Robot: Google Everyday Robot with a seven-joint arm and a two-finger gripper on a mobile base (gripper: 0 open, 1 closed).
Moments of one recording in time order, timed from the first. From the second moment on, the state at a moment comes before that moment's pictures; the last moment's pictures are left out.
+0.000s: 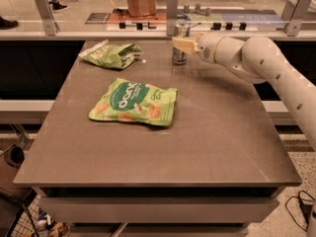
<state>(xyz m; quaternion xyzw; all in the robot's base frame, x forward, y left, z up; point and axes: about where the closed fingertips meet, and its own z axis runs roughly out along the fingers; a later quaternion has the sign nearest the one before) 0.807 -0.097 0.893 -0.27 0.68 0.26 0.63</state>
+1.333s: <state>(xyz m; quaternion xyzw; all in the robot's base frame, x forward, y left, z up) 0.793 -0.114 0.920 -0.29 0.74 0.21 0.57</state>
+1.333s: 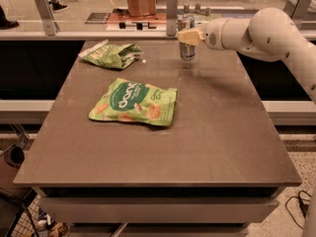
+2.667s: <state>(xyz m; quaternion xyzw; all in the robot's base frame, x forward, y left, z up) 0.761 -0.140 0.911 -0.36 0.84 0.02 0.40</state>
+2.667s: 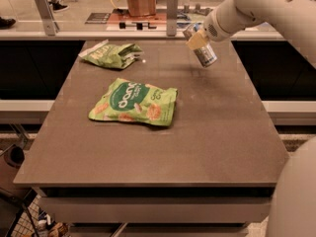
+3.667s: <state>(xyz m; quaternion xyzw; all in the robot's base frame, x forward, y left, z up) 0.776 -0.114 0.855 -0.43 0.85 0.00 0.31</state>
